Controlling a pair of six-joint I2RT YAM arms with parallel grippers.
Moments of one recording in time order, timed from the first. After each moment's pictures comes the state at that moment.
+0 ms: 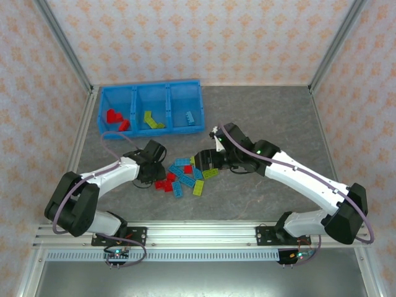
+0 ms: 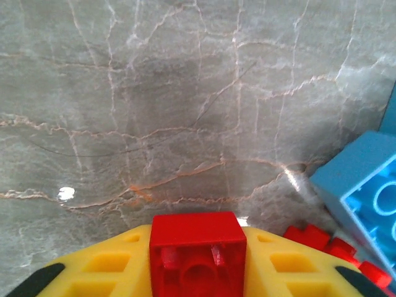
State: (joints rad) left arm -0.42 1.40 0.70 -0.59 -0.03 -0.77; right arm 0.84 1.28 1.15 -0.72 -0.18 0.63
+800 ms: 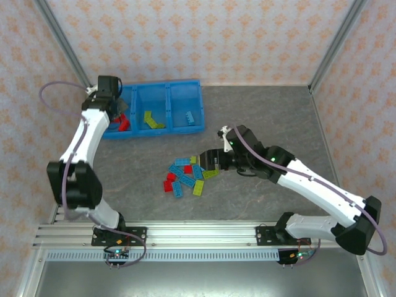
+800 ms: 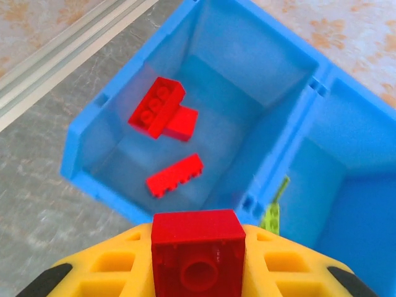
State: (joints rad) left arm 0.08 1.68 1.53 -0.76 -0.26 -0.70; right arm 0.85 1.12 1.11 -0.71 -0.12 0.65
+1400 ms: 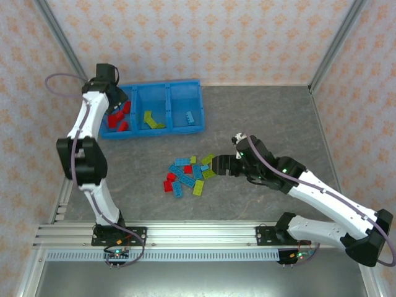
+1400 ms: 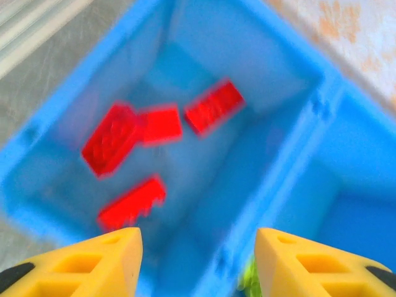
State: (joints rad) left arm 0.09 1.80 1.69 -0.86 -0.13 -0.70; right arm 0.85 1.01 0.97 -0.74 0.03 0.71
